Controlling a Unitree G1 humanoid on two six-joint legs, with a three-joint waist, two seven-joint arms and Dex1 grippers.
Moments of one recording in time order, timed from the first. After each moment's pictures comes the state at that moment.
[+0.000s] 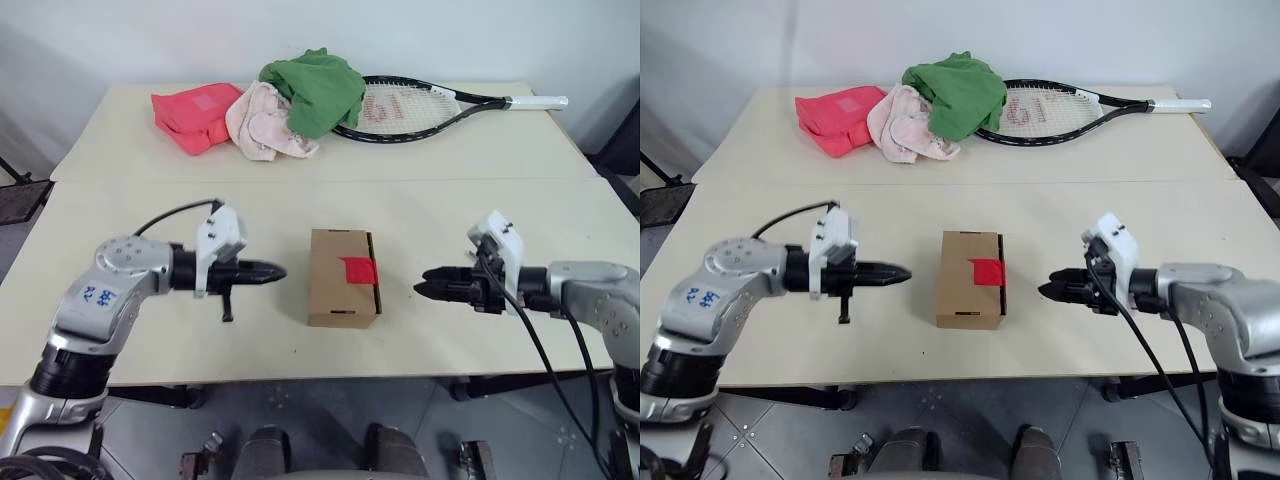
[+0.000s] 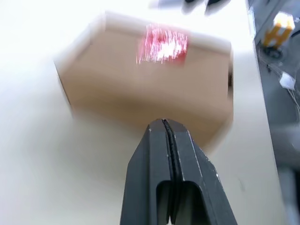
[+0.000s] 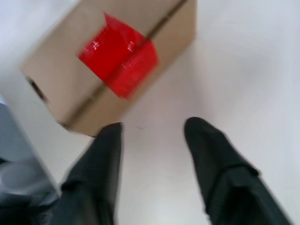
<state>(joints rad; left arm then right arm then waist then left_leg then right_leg) -0.59 0.69 -0.05 -0.15 -0.42 0.57 -1.05 -0.57 -0.75 -0.19 -0.35 0.70 1.48 0.79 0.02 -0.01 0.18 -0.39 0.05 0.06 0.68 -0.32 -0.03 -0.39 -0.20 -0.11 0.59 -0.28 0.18</state>
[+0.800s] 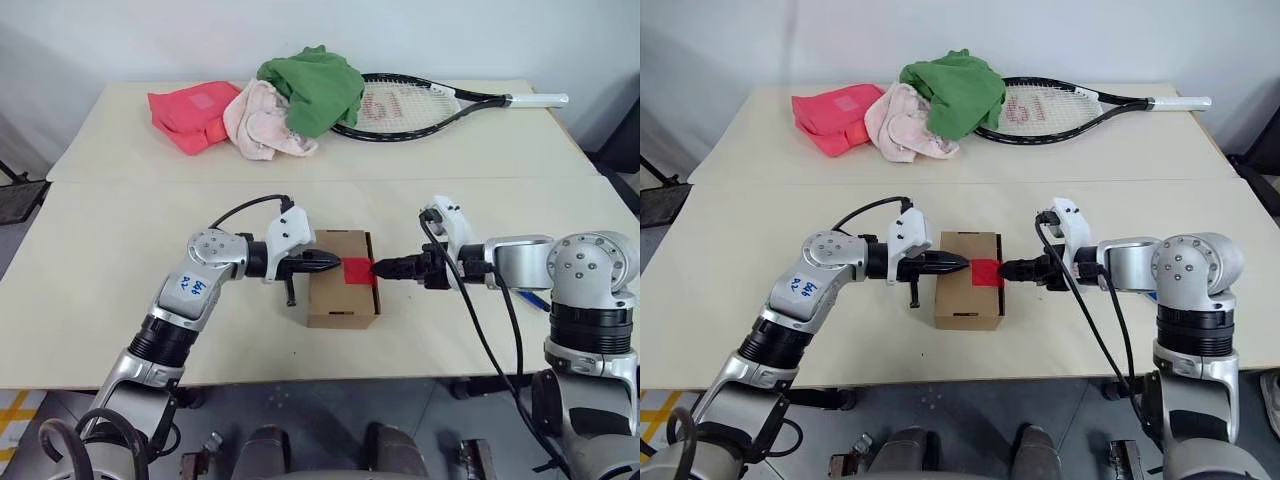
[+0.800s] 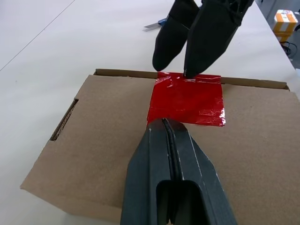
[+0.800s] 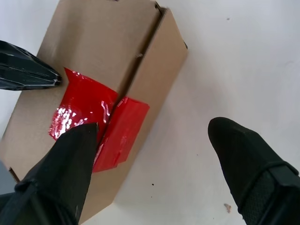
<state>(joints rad) -0.69 0.47 -0.24 0.05 -0.20 0.36 -0.97 -0.76 -0.55 -0.18 -0.07 0.99 1.61 0.20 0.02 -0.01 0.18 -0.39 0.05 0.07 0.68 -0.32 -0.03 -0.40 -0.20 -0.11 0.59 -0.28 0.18</state>
